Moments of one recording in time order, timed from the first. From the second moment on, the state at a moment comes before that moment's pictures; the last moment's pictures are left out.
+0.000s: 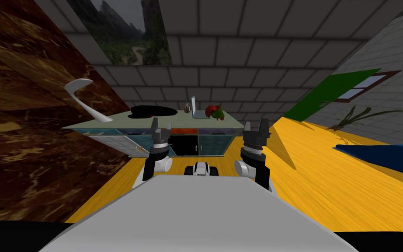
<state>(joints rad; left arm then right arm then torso) 0.42 0.09 -0.04 -2.26 0.07 -0.52 0.05 0.47 -0.01 -0.04 -2.33 -0.07 -0.59 0.11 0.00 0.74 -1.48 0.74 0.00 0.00</state>
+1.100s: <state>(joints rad) 0.12 0.17 -0.07 -2.14 0.11 -0.25 0.19 0.47 -0.01 -0.04 -2.33 -0.07 -0.59 0.11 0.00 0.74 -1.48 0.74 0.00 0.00</state>
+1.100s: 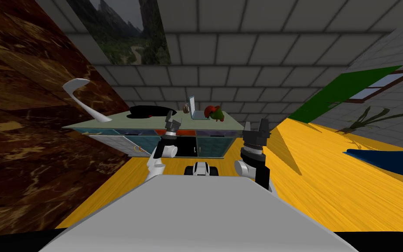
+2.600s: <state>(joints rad) -0.28 0.17 -0.11 -1.96 0.15 0.10 0.37 0.47 -0.01 -0.04 -2.33 -0.07 -0.59 0.11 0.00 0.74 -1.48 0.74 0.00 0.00</state>
